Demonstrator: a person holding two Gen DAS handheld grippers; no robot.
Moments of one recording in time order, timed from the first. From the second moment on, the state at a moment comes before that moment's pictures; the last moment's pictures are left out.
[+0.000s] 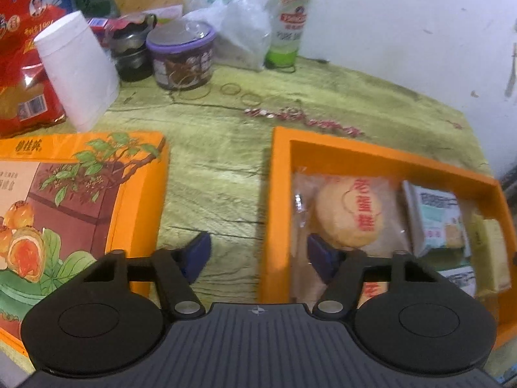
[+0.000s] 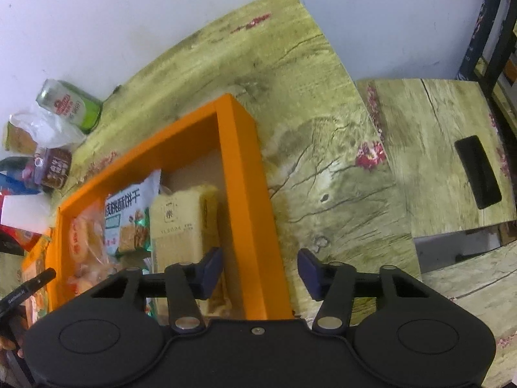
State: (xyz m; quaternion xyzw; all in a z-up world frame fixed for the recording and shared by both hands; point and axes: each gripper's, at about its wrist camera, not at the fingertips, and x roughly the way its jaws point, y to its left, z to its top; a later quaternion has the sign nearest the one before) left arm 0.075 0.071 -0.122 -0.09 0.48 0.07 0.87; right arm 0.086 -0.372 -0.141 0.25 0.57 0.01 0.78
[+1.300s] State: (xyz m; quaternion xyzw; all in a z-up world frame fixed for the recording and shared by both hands) left arm 0.111 0.062 -0.140 -0.08 0.49 0.04 0.87; right arm 0.130 -0.355 -0.152 0.21 0.58 0.01 0.79
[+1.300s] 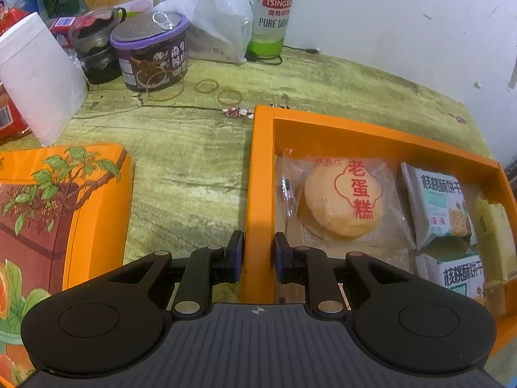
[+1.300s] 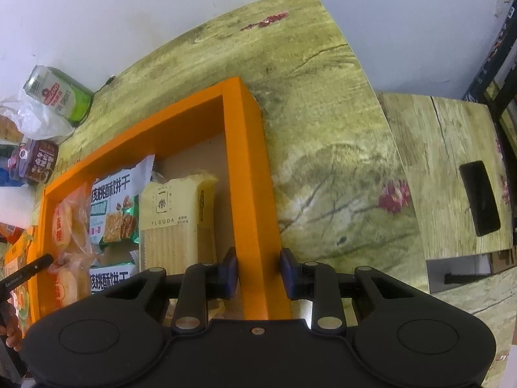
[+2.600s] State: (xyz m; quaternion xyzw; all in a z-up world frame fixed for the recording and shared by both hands) left arm 0.000 0.201 -0.047 -0.17 0.35 -0.07 0.92; right arm 0.039 -0.298 -0.042 0.15 0.35 -0.06 0.92
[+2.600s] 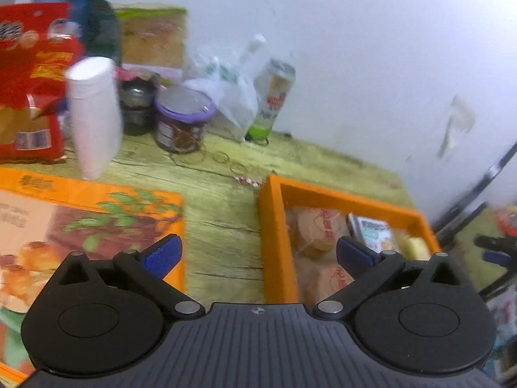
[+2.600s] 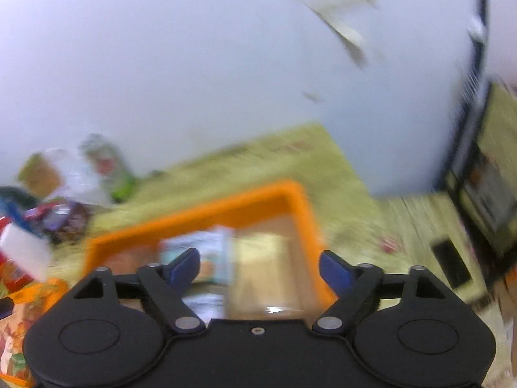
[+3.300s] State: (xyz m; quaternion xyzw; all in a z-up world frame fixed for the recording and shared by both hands) left arm -0.065 0.512 -0.115 -0.17 0.43 0.18 0.87; right arm 0.134 -0.217 -0.111 0.11 0.51 0.05 0.85
